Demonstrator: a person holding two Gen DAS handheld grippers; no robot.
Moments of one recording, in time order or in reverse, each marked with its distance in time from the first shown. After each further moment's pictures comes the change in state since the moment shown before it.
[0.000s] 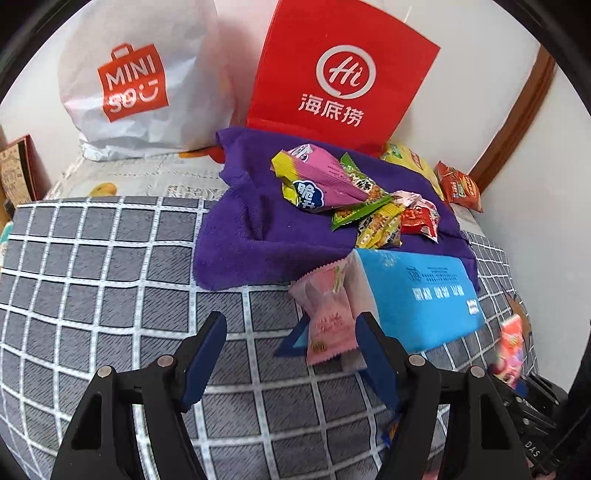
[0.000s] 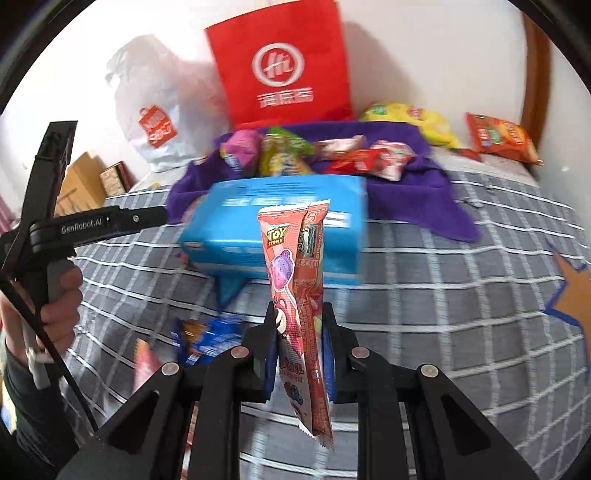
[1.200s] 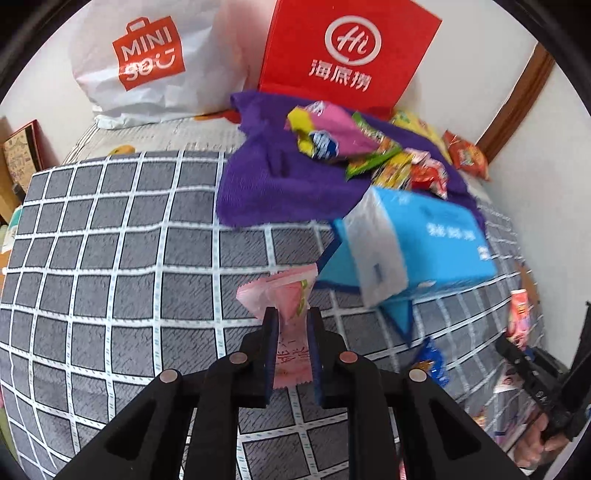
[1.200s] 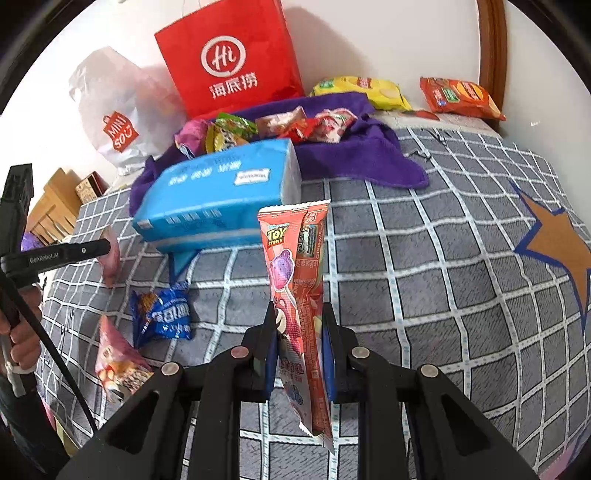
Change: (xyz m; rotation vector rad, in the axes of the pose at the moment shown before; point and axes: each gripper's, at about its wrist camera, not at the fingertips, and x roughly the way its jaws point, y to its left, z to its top) left arm -0.009 0.010 -0.034 0.024 0.103 0.052; right arm 0.002 -0.037 -0.030 0.114 0.048 -0.039
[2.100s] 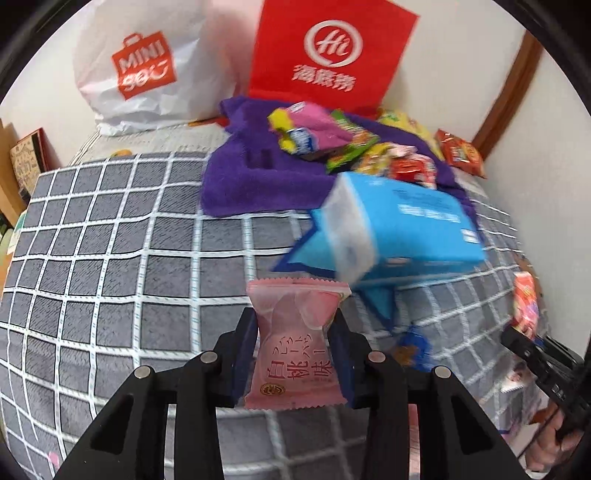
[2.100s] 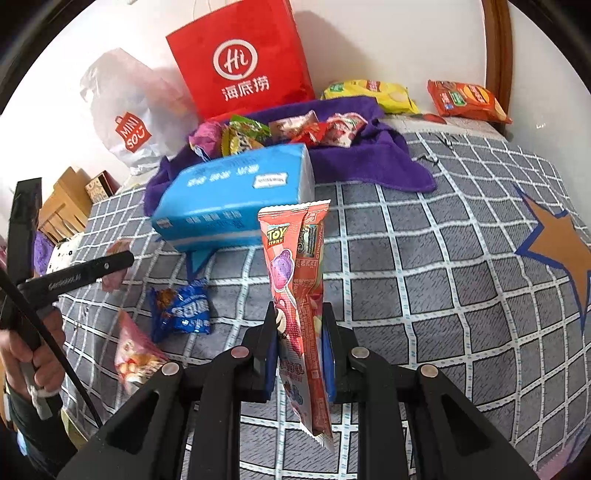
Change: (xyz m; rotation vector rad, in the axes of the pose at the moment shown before) left arm -0.017 -0.032 -0.023 0.021 -0.058 0.004; right arm -0.016 0.007 0.002 -0.018 -0.008 0.036
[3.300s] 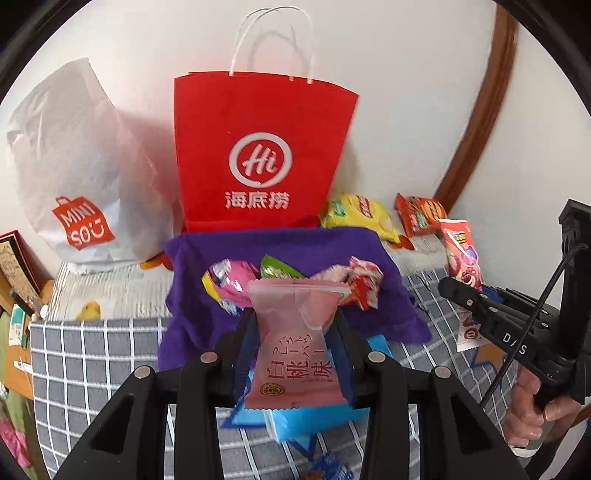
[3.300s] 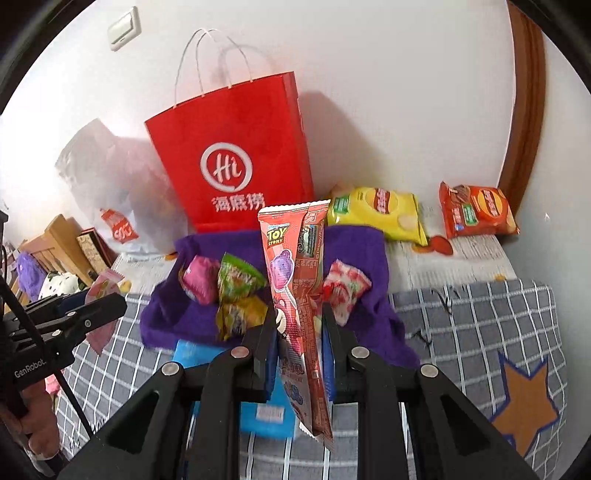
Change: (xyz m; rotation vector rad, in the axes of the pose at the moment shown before) left arm -0.037 -0.063 0.149 0.097 -0.145 -0.036; right arm -0.010 0.010 0.189 -0.048 -0.126 -0.047
